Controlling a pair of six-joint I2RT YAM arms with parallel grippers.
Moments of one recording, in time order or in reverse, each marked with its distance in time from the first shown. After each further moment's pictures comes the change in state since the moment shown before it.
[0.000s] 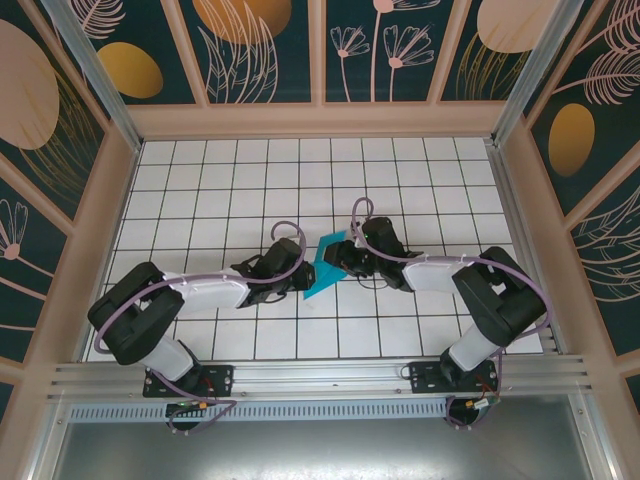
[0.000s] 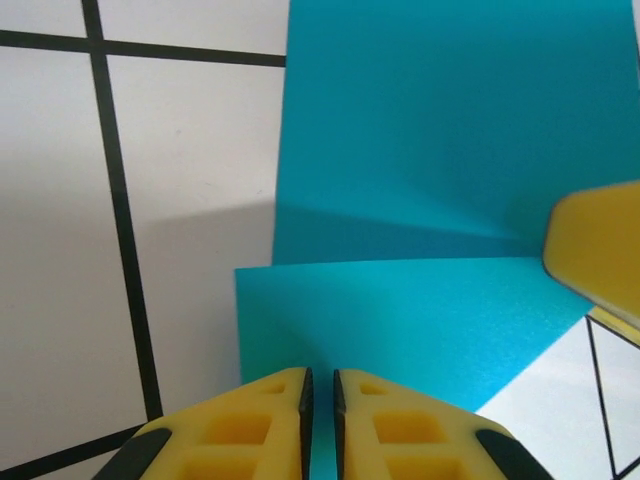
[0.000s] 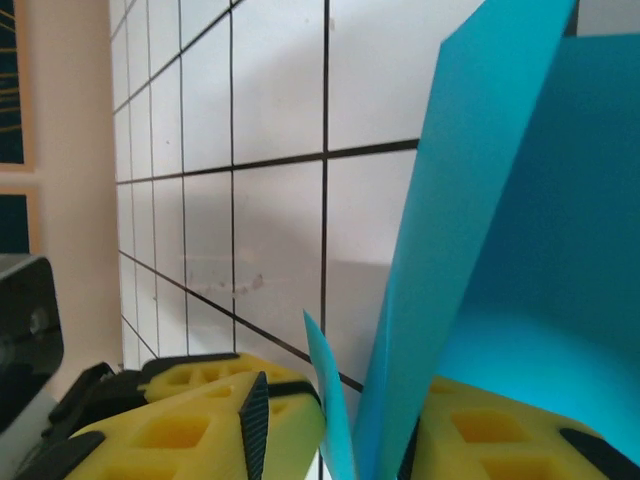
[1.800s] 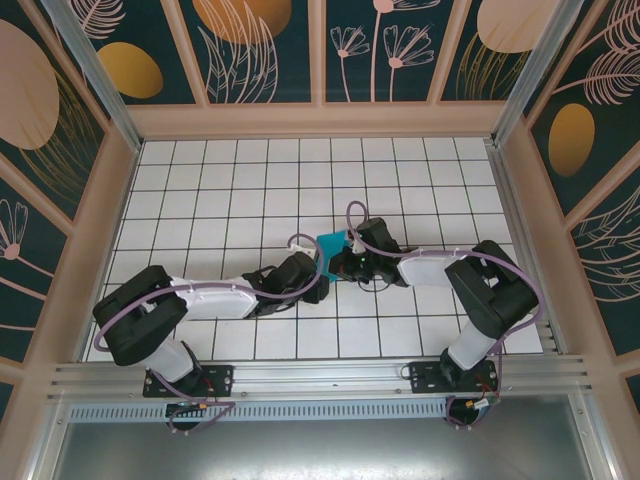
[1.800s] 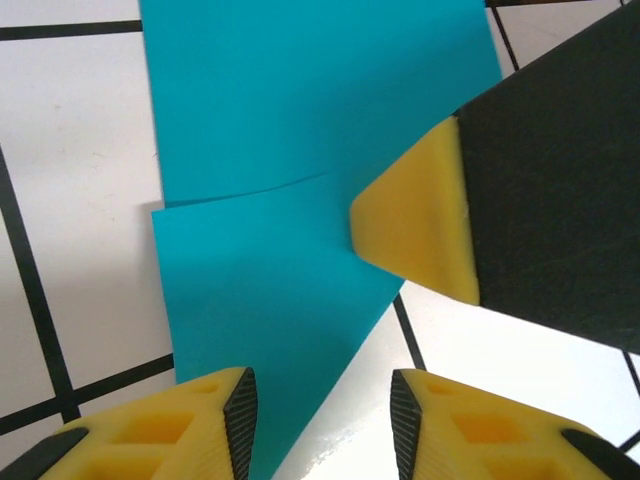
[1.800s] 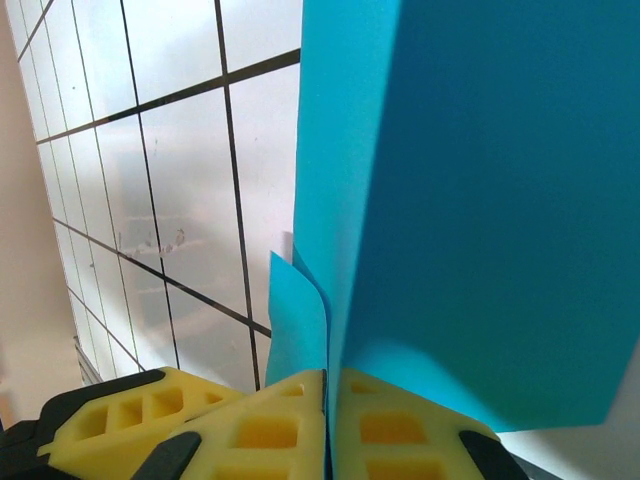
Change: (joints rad) left arm -0.143 0.011 0.008 0.004 -0.132 0.102; right arm 0.001 0.057 0.056 -0.169 -0.034 -0.023
